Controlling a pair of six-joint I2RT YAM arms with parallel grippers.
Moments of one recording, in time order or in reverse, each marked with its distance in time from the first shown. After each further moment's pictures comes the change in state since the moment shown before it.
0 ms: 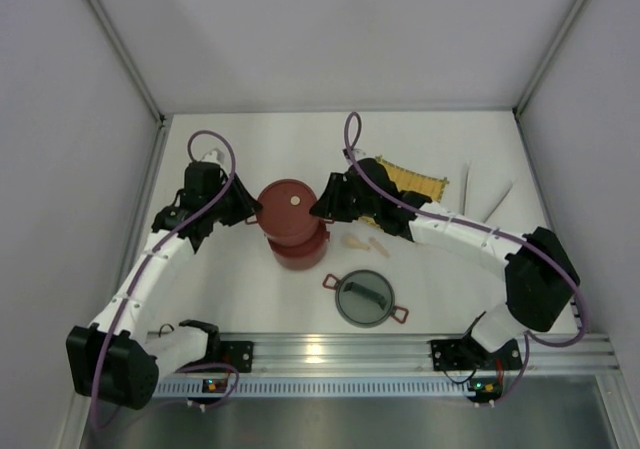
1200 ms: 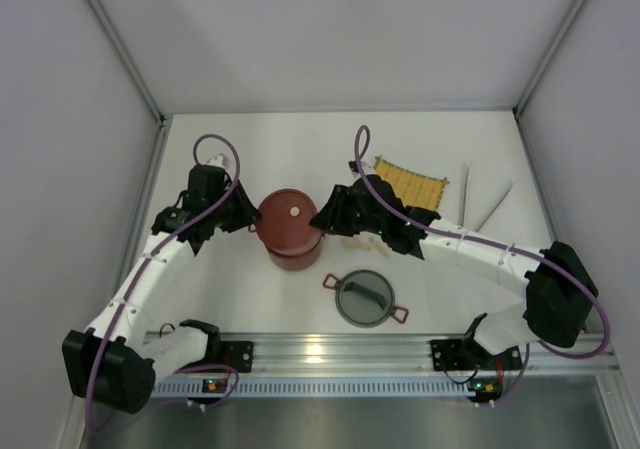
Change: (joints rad) left arm -0.040 -0.024 0.013 -0.097 -0.027 0.030; right arm 0.078 -0.122 -0.116 0.029 0.069 0.103
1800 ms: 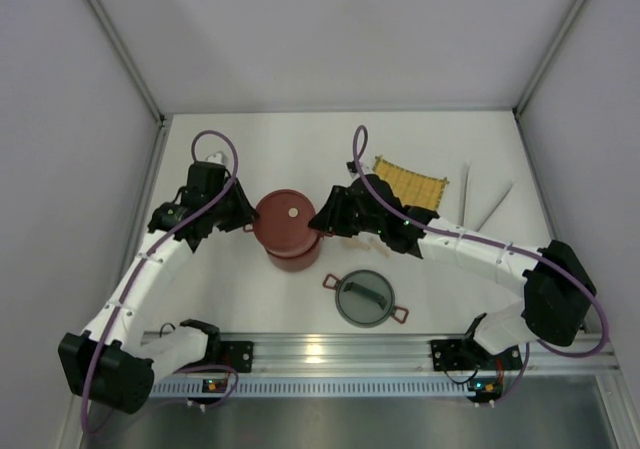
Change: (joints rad) left arm -0.024 0.000 0.075 -0.107 -0.053 0.001; right arm 0.002 0.010 0.005 -0.005 -0.023 0.010
